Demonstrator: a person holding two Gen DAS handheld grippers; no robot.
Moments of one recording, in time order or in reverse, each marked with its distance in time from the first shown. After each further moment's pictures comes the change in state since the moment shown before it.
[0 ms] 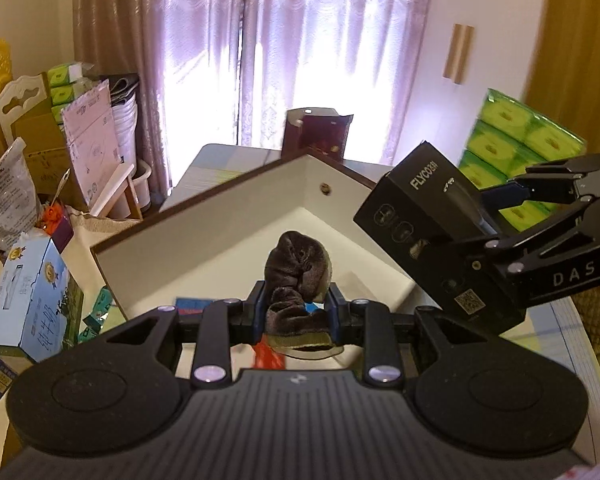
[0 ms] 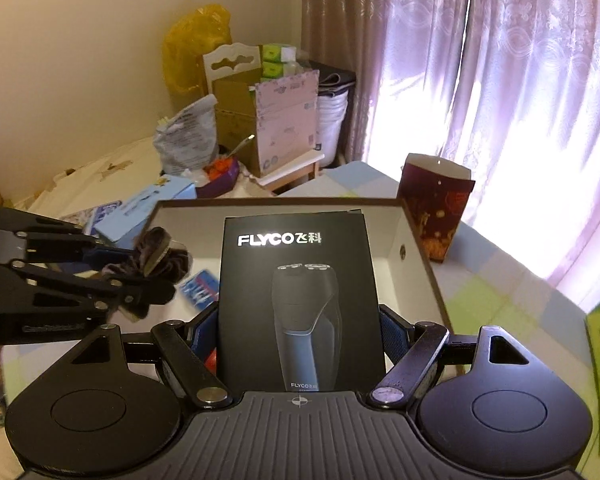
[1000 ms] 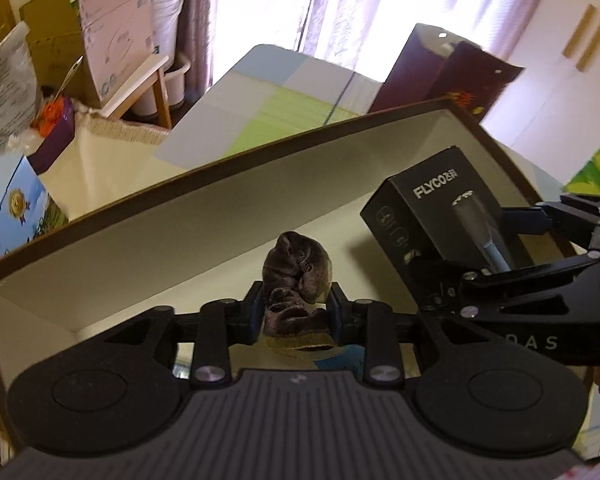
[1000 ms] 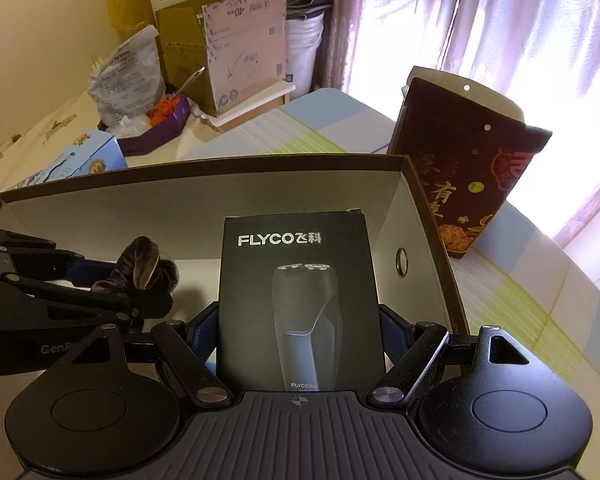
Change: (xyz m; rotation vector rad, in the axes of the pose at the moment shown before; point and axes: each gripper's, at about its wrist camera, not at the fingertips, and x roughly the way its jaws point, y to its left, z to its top) left arm 0.202 0.066 0.042 -0.241 0.286 0.103; right arm 0.183 -0.071 0.034 0.041 0.207 -0.042
